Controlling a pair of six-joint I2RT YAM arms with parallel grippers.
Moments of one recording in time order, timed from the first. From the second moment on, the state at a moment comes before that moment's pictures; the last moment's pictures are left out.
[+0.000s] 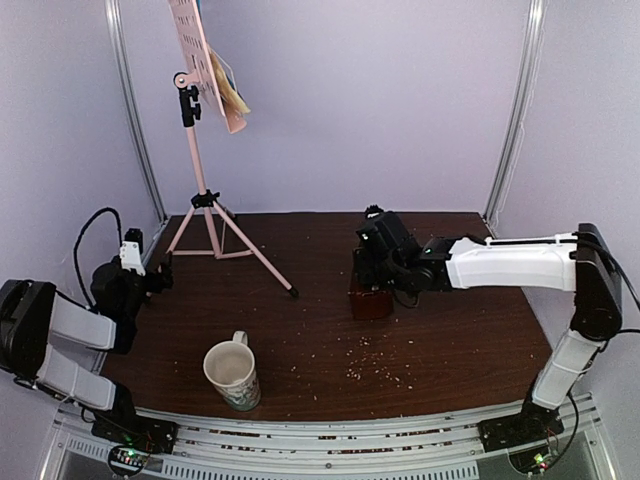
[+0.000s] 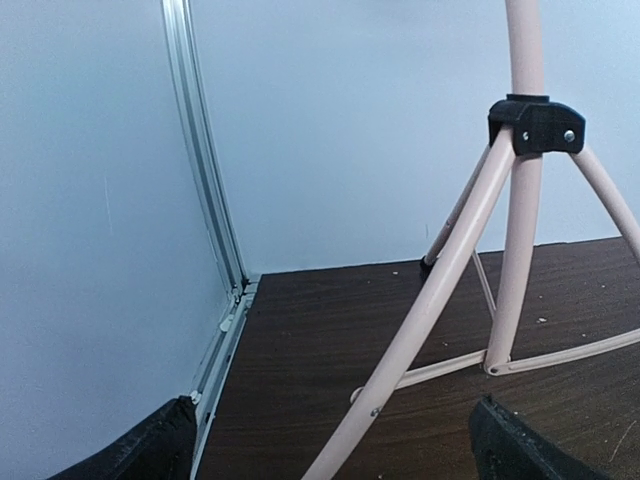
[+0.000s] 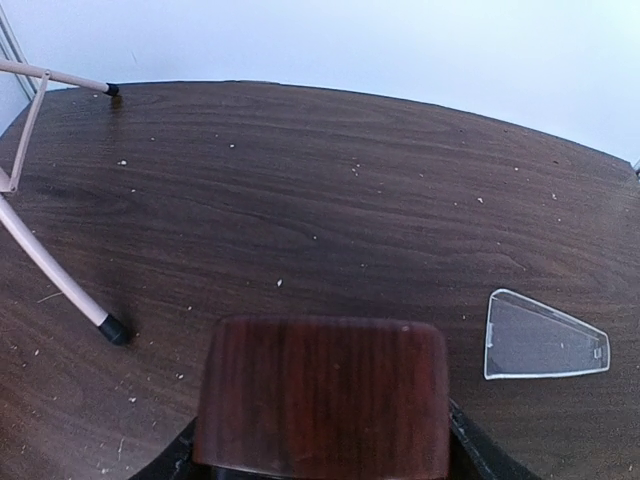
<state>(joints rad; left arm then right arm) 0.00 1.36 0.23 1.14 -0.02 0.11 0.89 1.73 1.24 -0.23 0.60 0.44</state>
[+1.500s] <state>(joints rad) 0.00 1.28 0.26 0.91 -0.25 -0.02 1.24 1.73 1.22 -0.38 0.80 0.77</state>
